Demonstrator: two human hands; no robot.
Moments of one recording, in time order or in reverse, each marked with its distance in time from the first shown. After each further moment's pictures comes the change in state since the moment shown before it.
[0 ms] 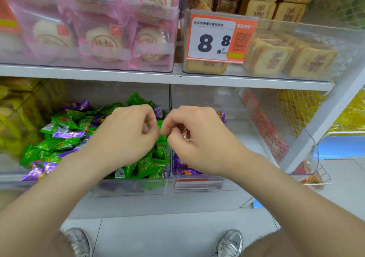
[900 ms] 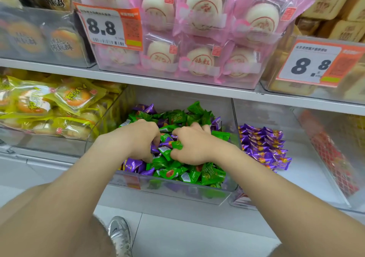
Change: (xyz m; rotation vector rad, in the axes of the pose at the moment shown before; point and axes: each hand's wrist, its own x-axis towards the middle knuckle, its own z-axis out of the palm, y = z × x) left_hand 0.001 -0.137 -0.046 0.395 -0.511 -0.162; right_hand 0.107 -0.035 0.126 -0.334 -0.592 0.107
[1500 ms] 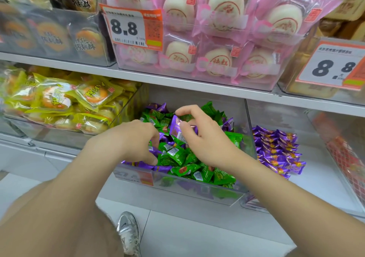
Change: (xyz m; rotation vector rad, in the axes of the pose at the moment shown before) left_hand -0.043 -0.021 -0.007 -0.086 -0.009 -0.101; right_hand -0.027 -0.020 -0.004 0.744 0.398 -0.147
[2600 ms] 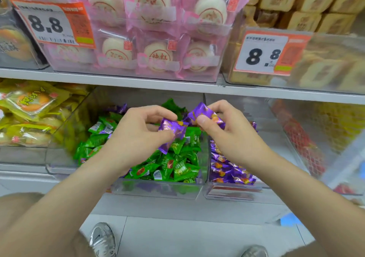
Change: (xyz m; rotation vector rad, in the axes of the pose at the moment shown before) left_hand 0.000 0.113 0.016 -1.078 0.412 0.256; right_hand -0.064 0.046 -0.099 0.045 0.253 0.112
